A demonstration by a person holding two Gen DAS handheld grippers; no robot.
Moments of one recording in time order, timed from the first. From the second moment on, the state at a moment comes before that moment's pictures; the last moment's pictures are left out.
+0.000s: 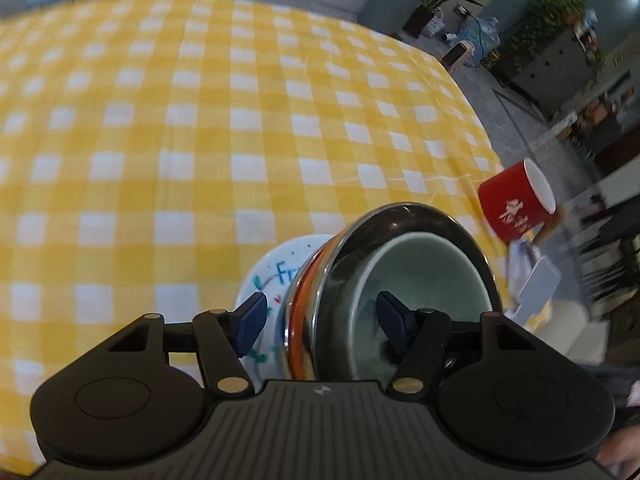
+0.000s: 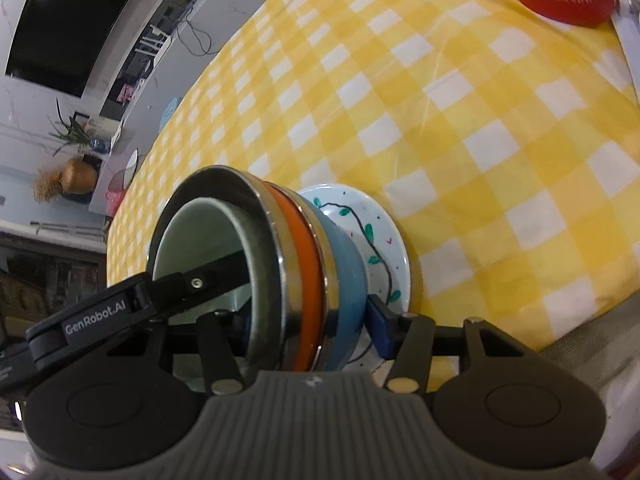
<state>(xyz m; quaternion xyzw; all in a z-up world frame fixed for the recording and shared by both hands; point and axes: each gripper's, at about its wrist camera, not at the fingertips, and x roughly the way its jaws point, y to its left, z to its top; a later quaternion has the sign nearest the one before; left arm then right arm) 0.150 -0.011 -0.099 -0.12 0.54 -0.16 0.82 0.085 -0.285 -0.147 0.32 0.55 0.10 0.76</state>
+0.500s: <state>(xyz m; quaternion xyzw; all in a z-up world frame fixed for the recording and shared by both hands) 0.109 -0.041 -0.072 0.06 0.46 -0.07 0.88 0.067 -0.261 -0.108 0.14 0.47 0.11 0.86</state>
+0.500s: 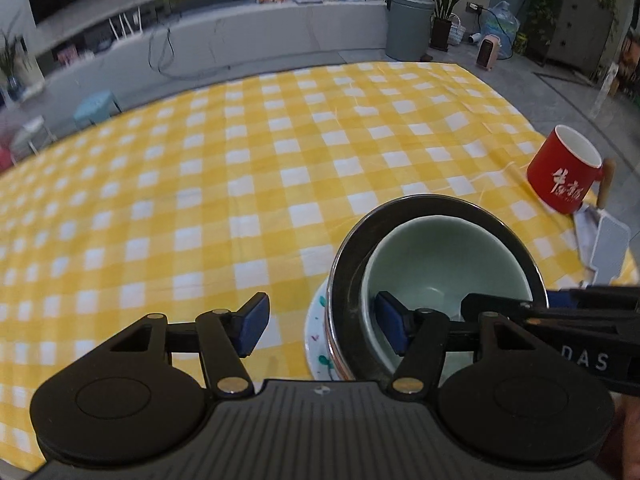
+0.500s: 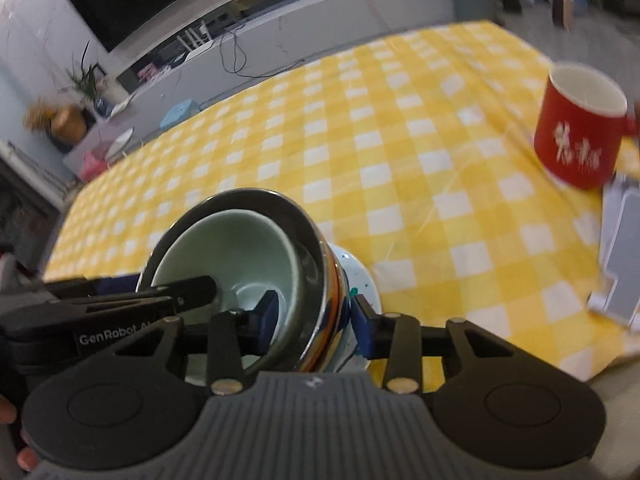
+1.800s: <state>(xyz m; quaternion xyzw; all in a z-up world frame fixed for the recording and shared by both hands) -0.029 -0.049 -0.039 0.05 0.33 -0.01 0.94 -0.073 -0.243 -0.079 0.05 0.37 0.07 0.92</state>
